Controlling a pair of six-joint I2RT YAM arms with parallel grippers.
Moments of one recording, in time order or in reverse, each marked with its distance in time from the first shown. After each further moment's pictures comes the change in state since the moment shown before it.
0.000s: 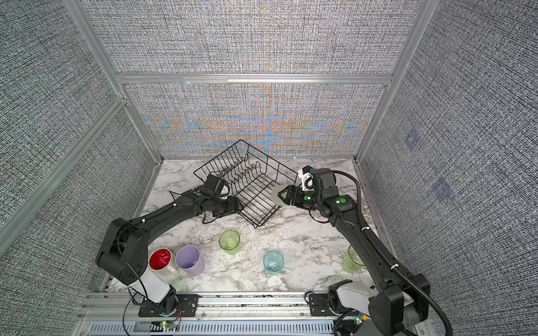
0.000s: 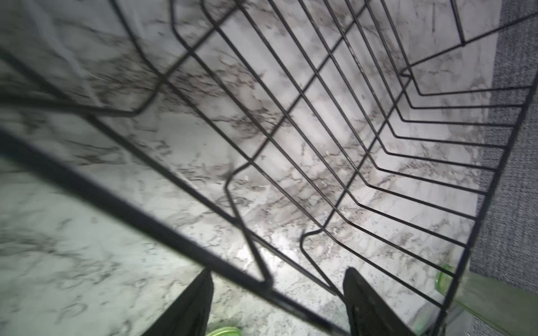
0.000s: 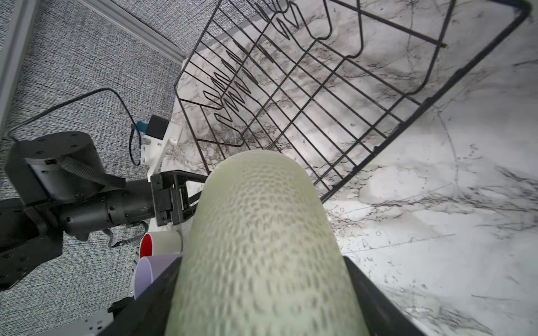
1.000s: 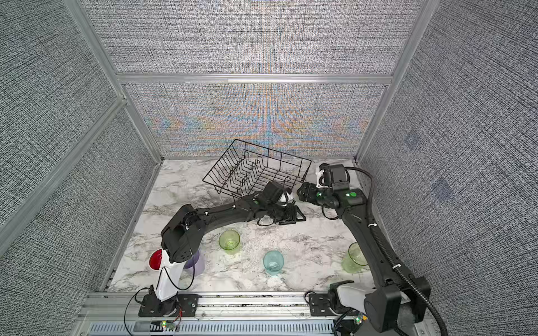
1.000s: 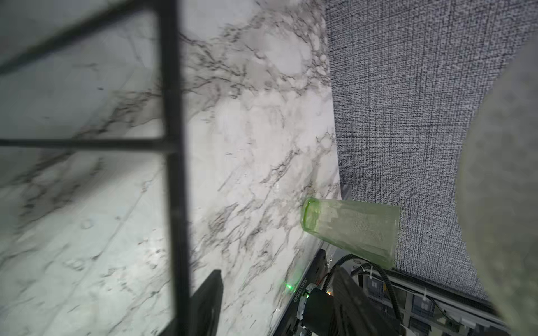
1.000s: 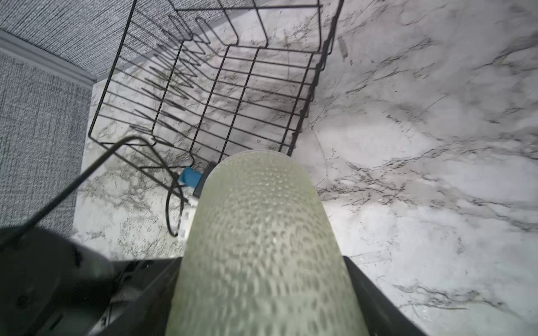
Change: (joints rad) left arm -0.402 0.461 0.447 0.309 0.287 -0.255; right arm -0.137 0.020 0.090 -0.187 0.205 -0.109
